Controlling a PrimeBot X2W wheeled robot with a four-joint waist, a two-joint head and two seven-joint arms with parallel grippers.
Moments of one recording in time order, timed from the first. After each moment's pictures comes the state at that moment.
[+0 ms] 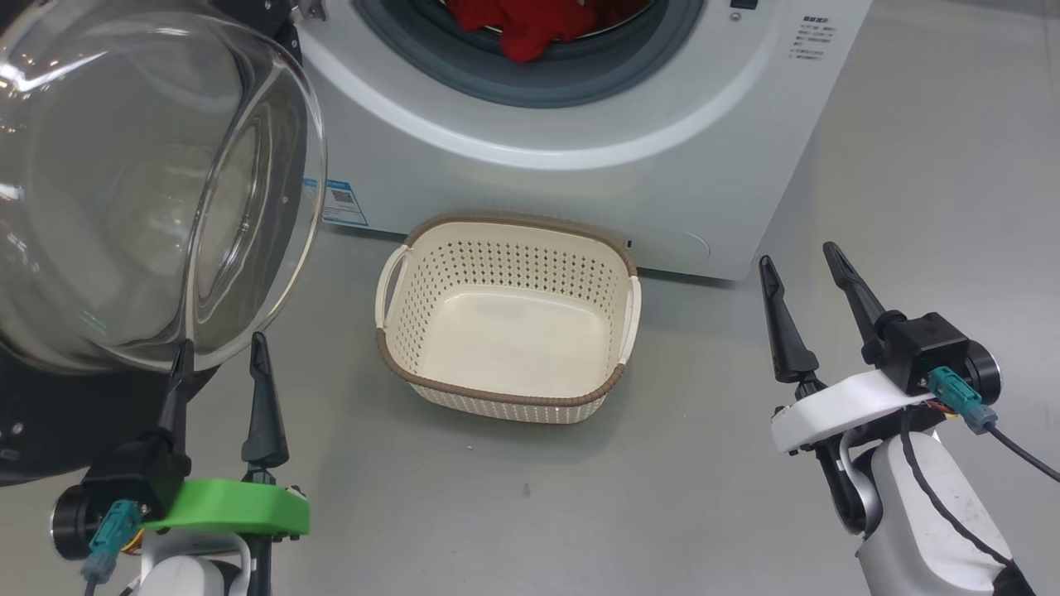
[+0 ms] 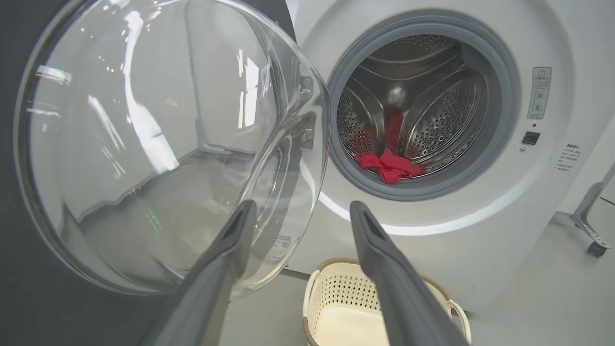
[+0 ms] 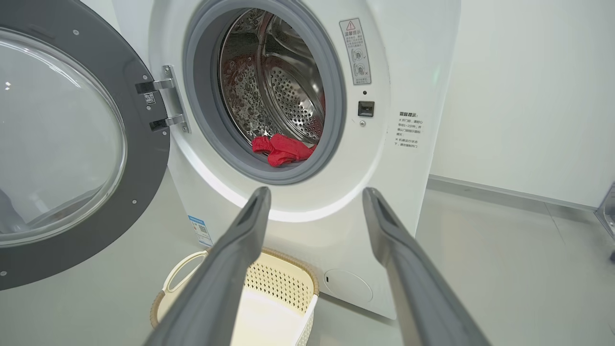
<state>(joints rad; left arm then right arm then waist) -0.08 0.05 -0.08 0.11 -0.35 0.07 -0.25 -0.25 -0.06 0.13 0.30 0.18 0.09 -0.26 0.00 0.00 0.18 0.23</state>
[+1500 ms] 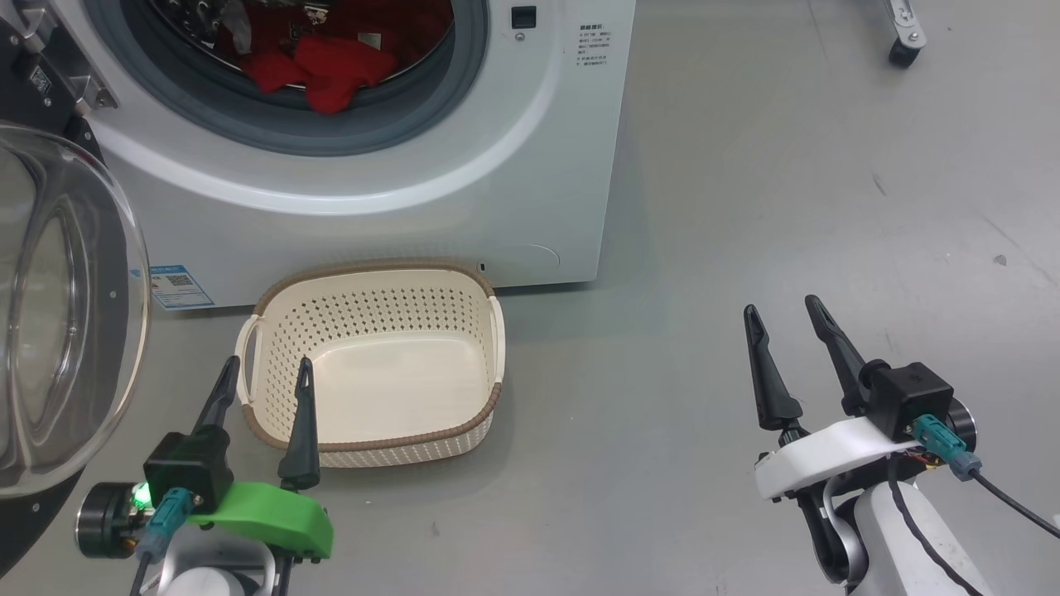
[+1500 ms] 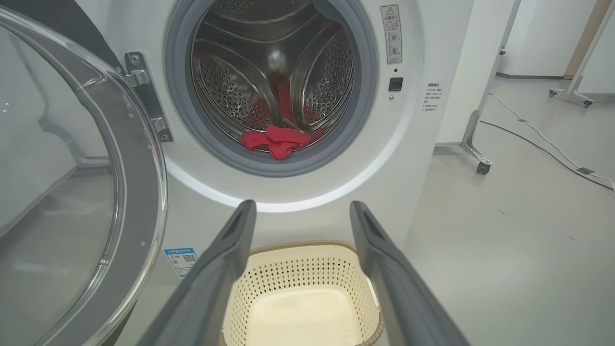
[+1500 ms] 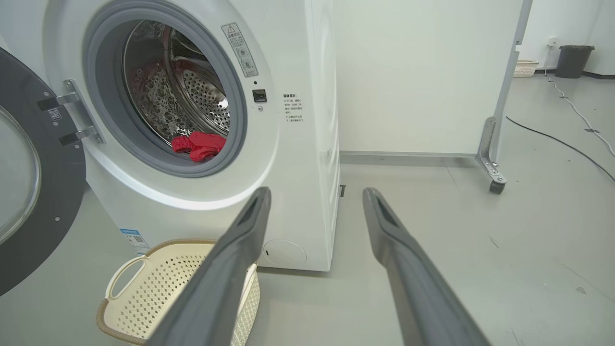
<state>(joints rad) -0.05 0.08 -0.16 0.07 -0.25 0.09 -0.11 -0.15 -0.05 0.19 0.26 0.27 0.05 -0.26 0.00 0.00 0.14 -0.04</state>
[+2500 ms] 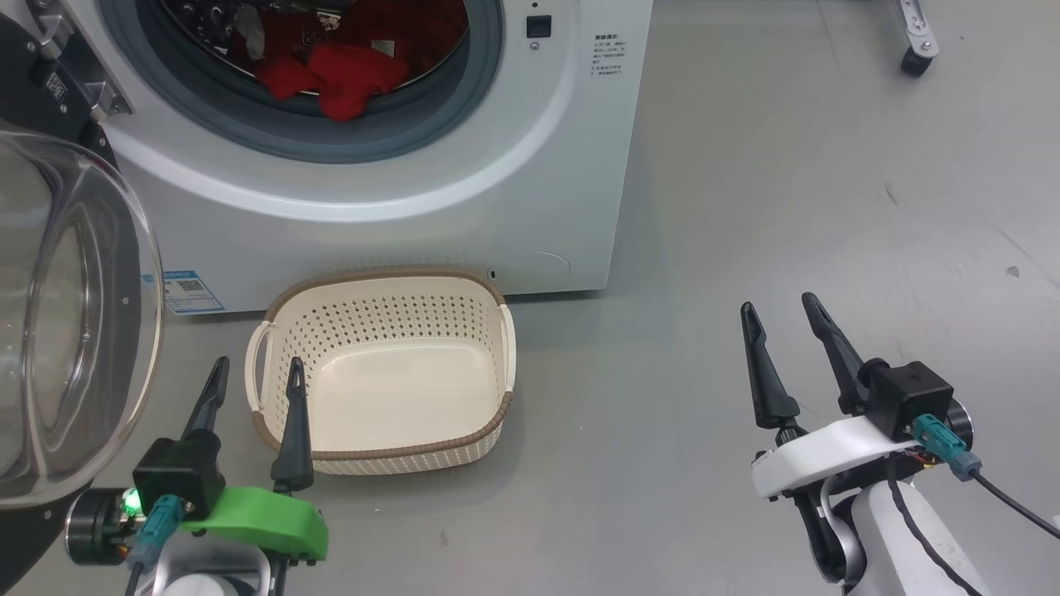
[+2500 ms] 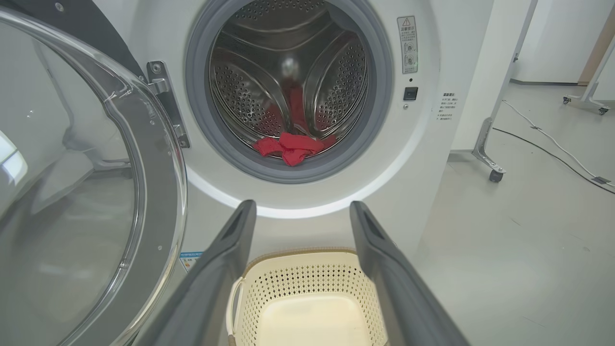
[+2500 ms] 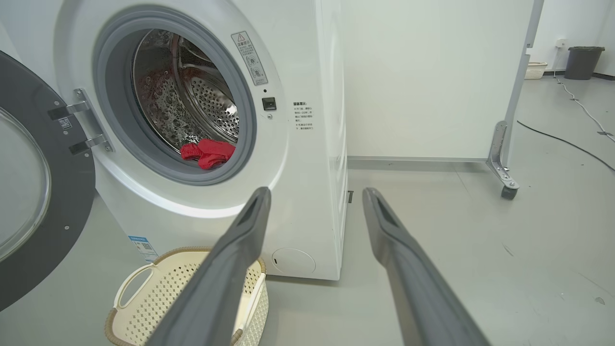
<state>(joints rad) -0.03 0.07 -0.14 0.02 -0.24 0.10 -0.10 -0.15 -0.05 0.20 0.25 0.29 0.04 -0.26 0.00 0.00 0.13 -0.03</state>
